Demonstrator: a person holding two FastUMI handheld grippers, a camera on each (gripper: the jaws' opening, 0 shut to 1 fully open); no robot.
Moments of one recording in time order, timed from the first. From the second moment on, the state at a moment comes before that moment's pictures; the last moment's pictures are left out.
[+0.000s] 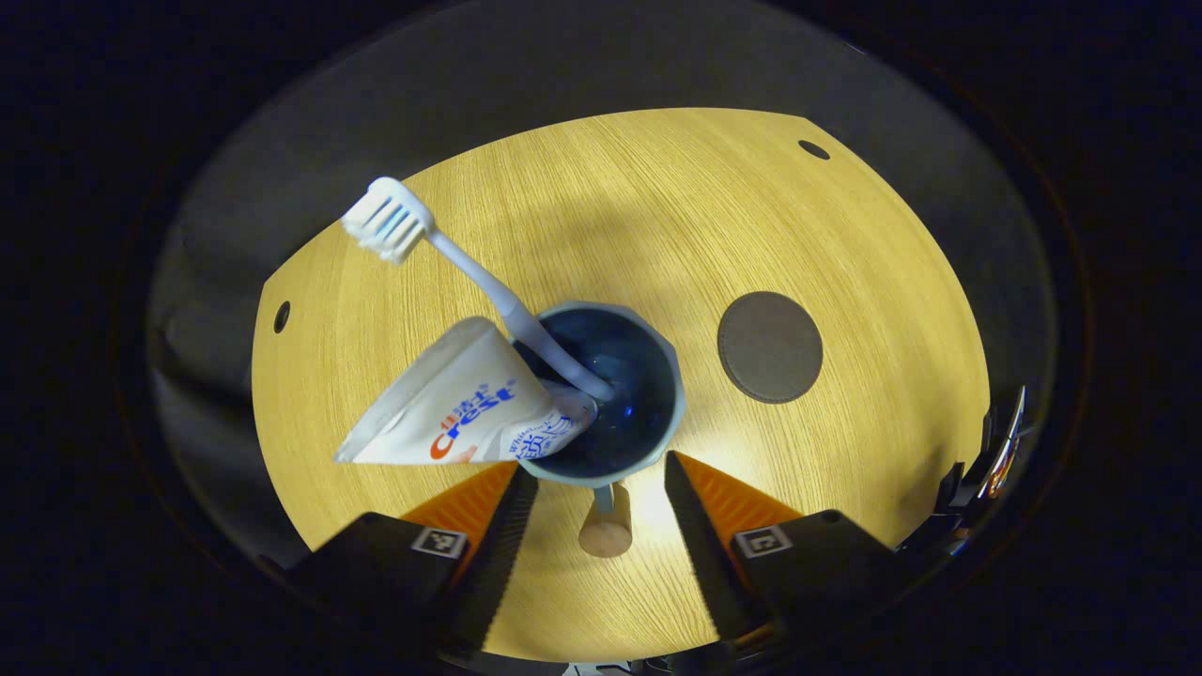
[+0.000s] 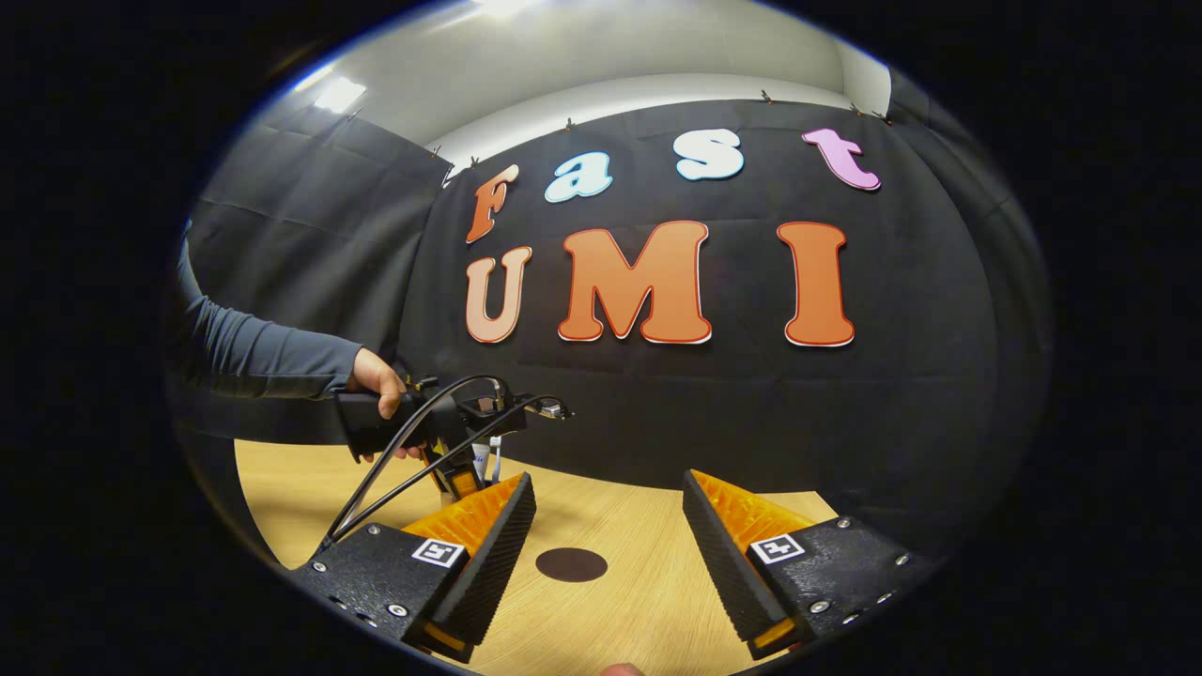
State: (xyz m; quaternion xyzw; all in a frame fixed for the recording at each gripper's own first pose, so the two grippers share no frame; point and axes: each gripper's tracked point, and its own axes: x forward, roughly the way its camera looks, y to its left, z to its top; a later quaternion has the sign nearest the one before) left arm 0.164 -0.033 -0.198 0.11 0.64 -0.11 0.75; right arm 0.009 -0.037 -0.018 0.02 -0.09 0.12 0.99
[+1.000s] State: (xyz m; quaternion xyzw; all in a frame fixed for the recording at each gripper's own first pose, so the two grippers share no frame) left arm 0.202 -0.138 -0.172 0.12 0.61 -0.09 0.78; right arm -0.008 -0.057 -0.026 0.03 -0.08 0.10 0.99
